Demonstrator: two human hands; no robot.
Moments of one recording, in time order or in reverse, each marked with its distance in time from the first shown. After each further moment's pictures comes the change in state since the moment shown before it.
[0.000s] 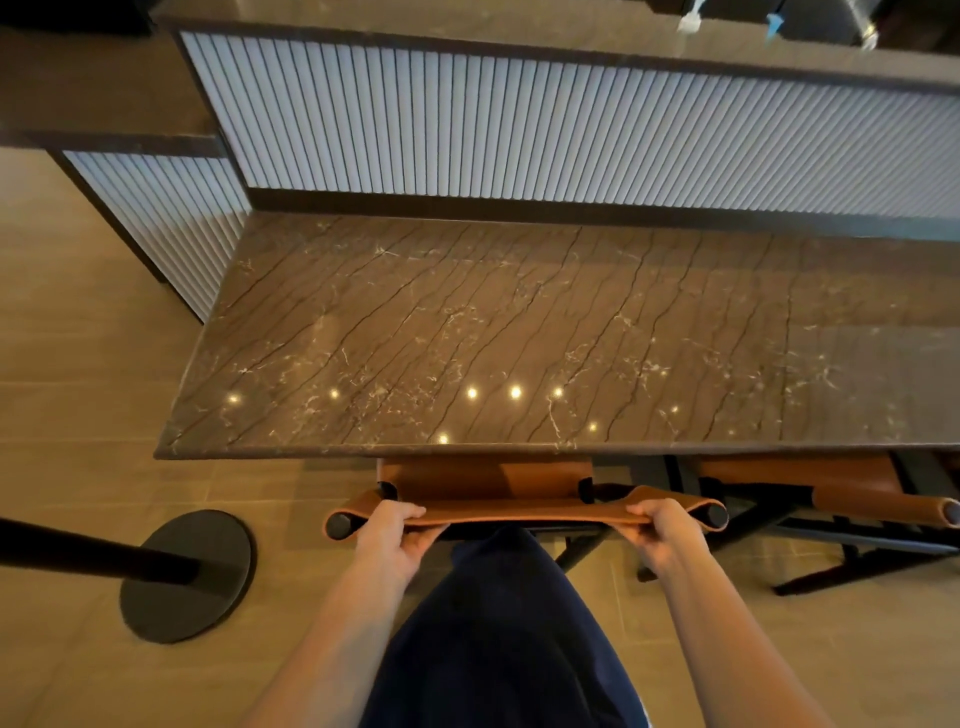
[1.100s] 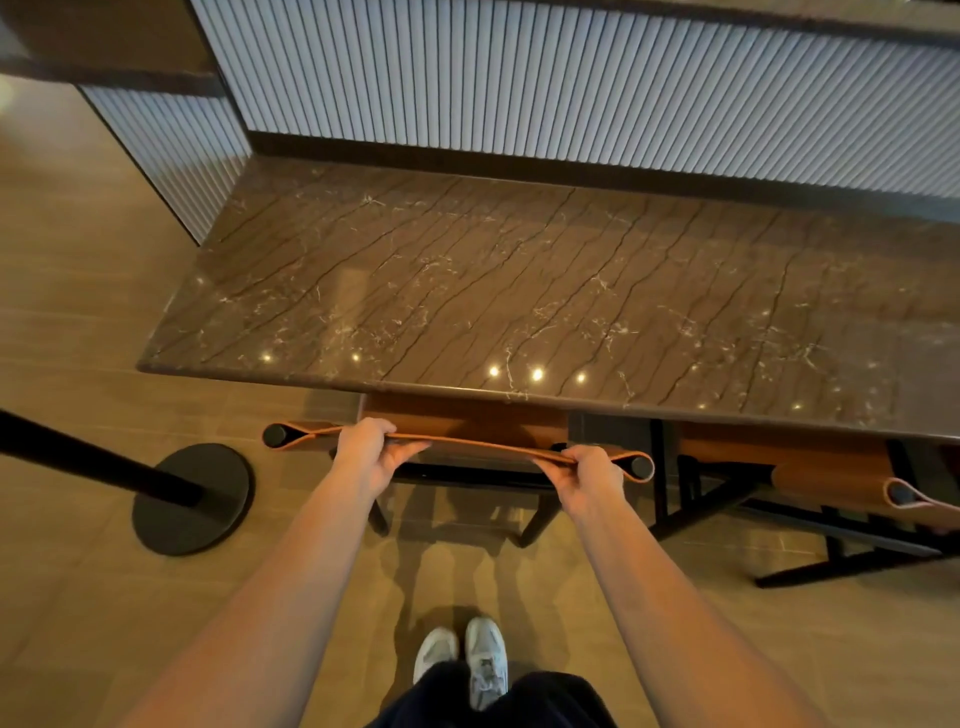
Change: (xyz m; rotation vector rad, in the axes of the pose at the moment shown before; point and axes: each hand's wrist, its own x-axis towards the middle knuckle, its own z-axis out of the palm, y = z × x) left_hand -0.022 -0.035 0.039 0.007 -0.055 0.155; right_hand 0.002 -0.009 -0.007 0.128 -0.255 0.119
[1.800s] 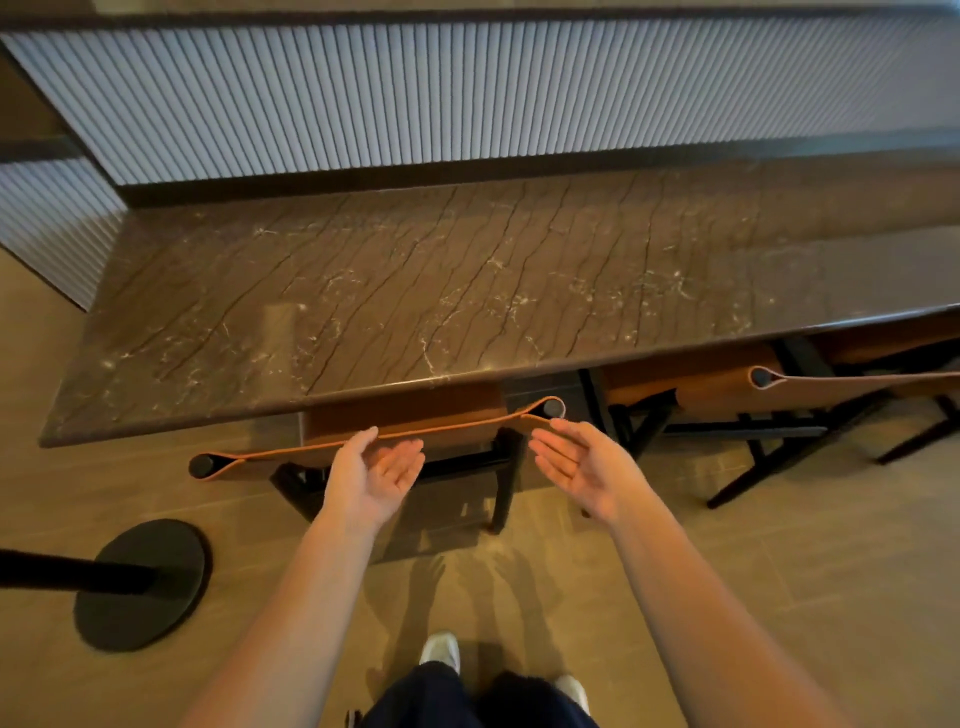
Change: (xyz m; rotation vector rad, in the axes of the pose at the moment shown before) left_hand -0.057 -0.064 0.019 -0.054 -0.166 -0.158; right_hand -0.059 -0.027 -0.093 -0.107 -0.148 -0.084
